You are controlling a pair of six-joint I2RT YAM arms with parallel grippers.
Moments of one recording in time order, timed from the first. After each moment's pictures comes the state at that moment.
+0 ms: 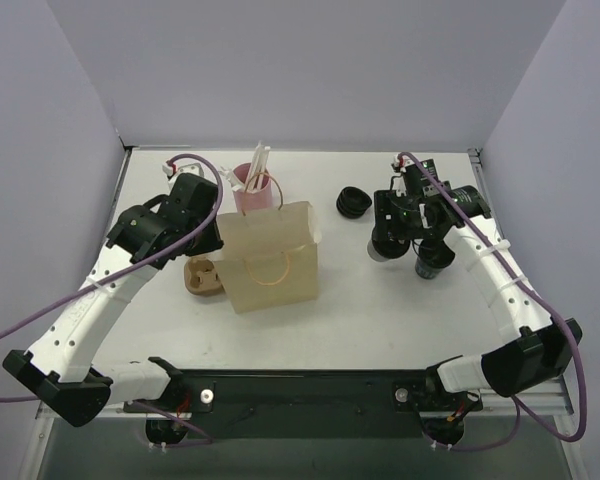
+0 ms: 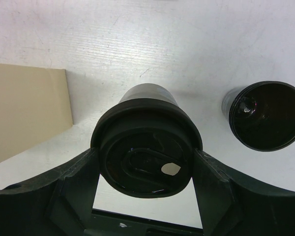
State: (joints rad) left arm -0.59 1.23 1.52 -1.19 -0.38 -0.70; right arm 0.34 1.37 1.41 -1.01 0.07 0.21
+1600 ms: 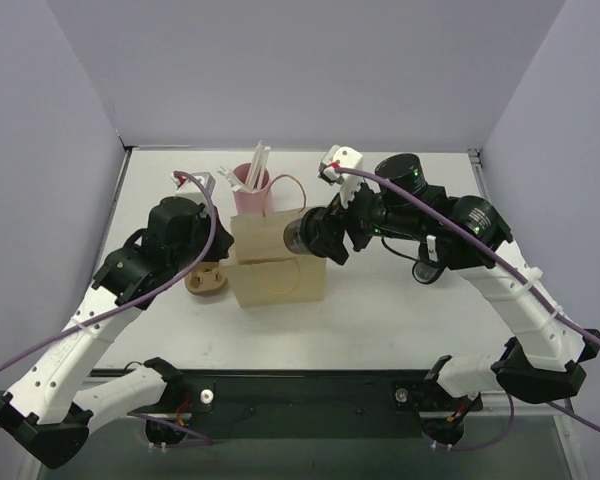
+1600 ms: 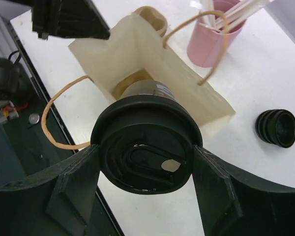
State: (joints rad) left arm -0.59 1.02 1.22 -0.78 -0.16 -0.49; right arm 0.82 1.34 1.84 -1.02 -0.12 -0.09
